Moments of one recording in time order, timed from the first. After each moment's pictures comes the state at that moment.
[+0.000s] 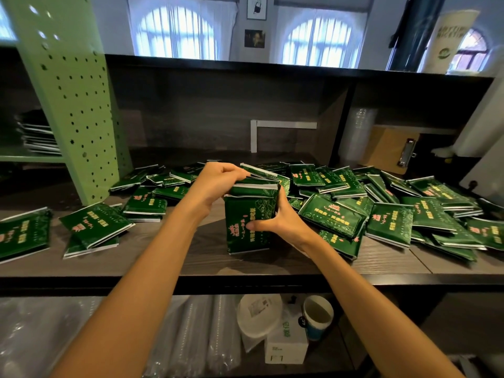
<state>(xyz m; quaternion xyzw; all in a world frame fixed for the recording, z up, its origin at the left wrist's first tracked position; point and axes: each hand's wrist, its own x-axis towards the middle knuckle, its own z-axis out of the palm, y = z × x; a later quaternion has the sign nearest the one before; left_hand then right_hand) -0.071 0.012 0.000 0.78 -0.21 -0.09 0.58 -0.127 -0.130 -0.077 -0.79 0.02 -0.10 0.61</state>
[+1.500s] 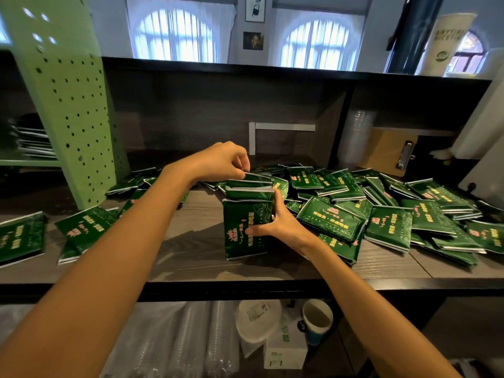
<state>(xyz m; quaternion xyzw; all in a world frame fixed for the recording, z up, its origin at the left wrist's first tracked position) -0.029 0.004 0.035 0.87 -0.43 -0.02 0.22 -0.132 -0.130 -0.069 -0.80 0.02 -0.07 0.60</state>
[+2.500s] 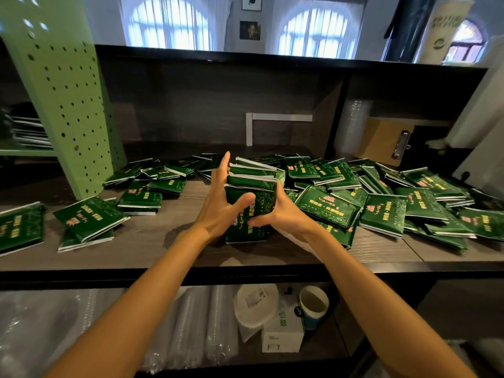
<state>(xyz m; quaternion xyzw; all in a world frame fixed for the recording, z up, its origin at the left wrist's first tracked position) -0.067 0.005 -0.074 0.73 -0.39 0.05 0.57 -0.135 -0.138 -0.073 -0.80 0.02 -0.06 0.60</state>
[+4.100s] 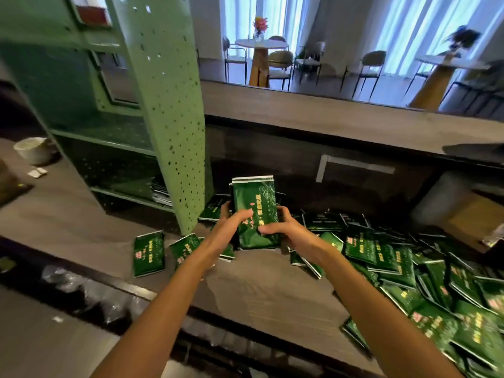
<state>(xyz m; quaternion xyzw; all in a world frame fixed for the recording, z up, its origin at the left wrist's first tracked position) -0.027 0.089 0.113 0.71 0.00 -0.17 0.68 -0.040 -0.076 0.108 -0.70 0.04 0.19 0.69</state>
